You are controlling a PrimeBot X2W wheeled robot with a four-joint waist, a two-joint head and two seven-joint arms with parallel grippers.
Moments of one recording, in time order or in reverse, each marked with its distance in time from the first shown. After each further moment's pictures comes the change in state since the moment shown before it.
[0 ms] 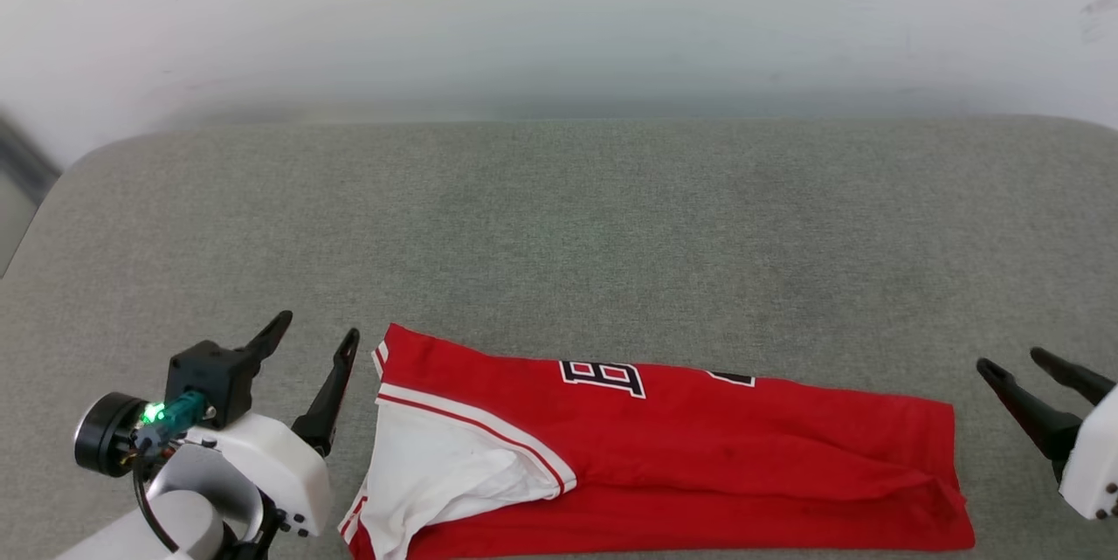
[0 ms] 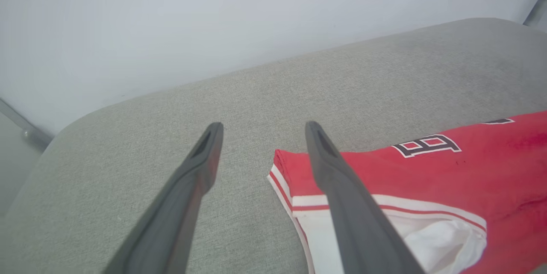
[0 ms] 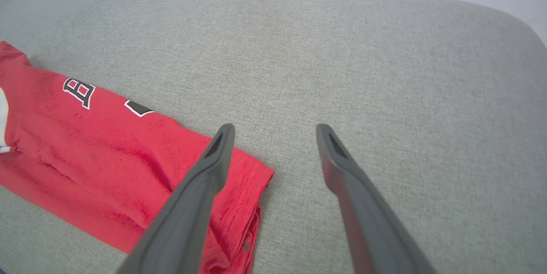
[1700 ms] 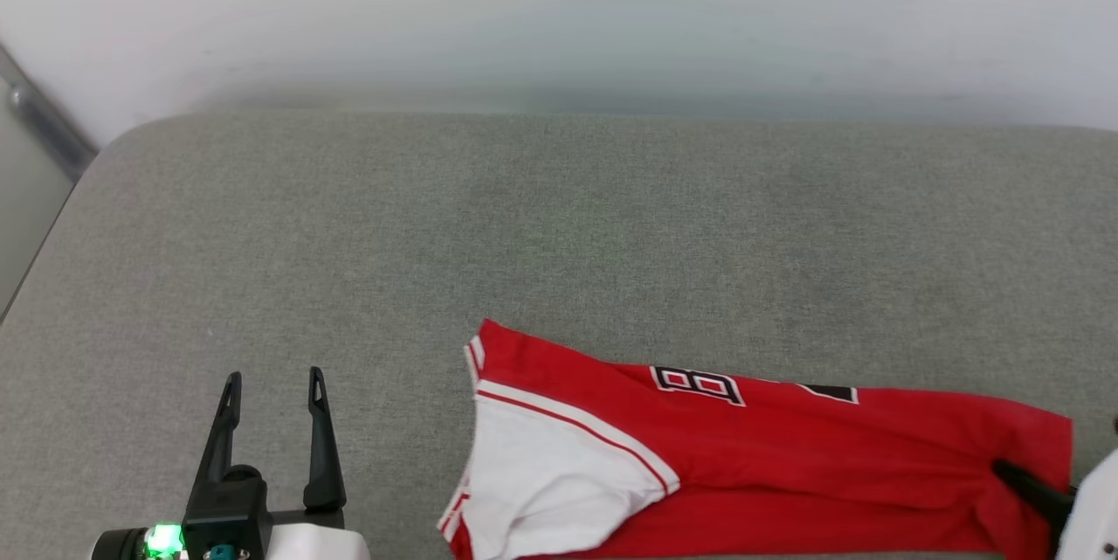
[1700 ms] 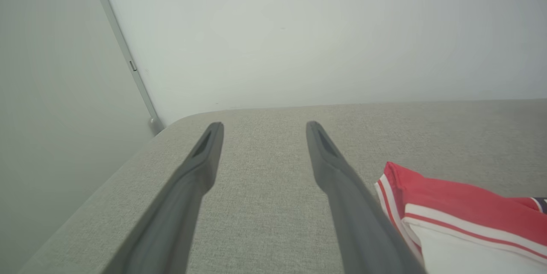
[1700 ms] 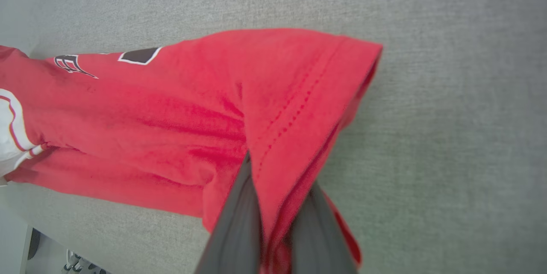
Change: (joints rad) left arm 0.556 -0.718 0.900 -0.074 0.886 -0.128 -0.015; right arm 0.128 0.095 -0.057 0.133 0.216 0.000 0.139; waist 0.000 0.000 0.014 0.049
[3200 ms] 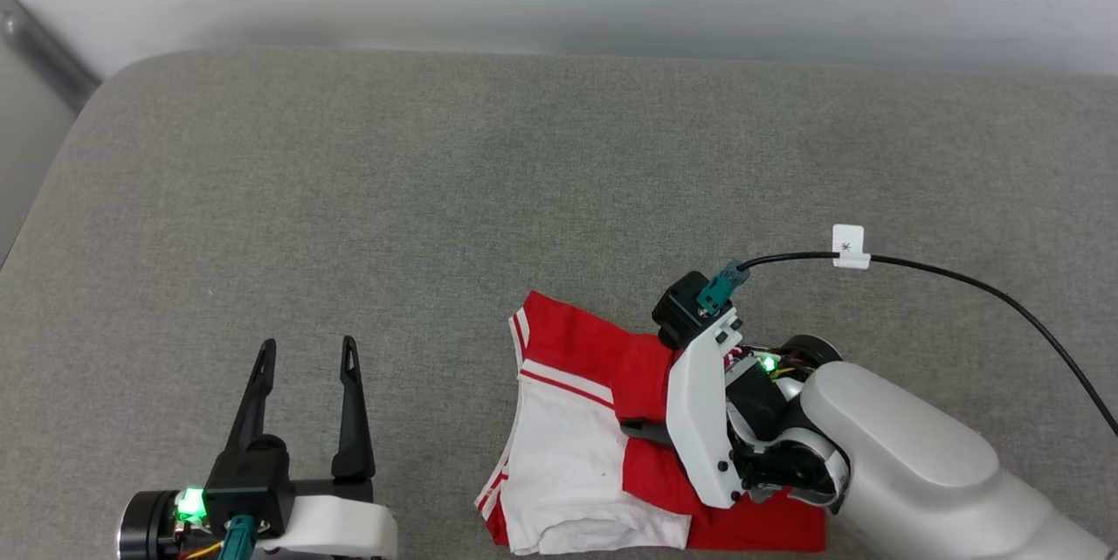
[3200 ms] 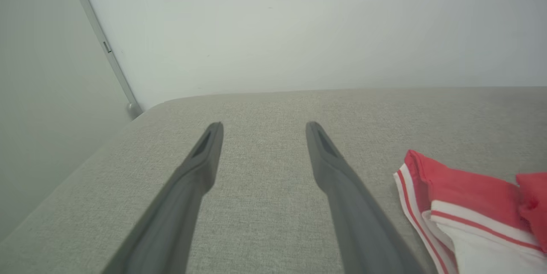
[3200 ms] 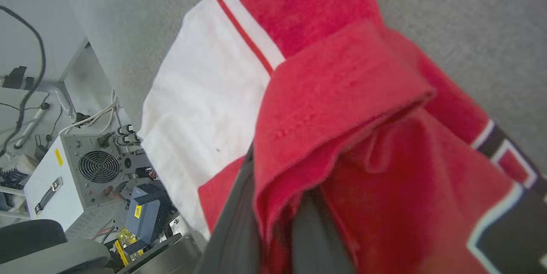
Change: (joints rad) left arm -0.051 -0.072 0.026 0.015 0.035 -0.096 0.000; right arm -0.464 0.450 0.376 -0.063 -0.244 -0.001 0.419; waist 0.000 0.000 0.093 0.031
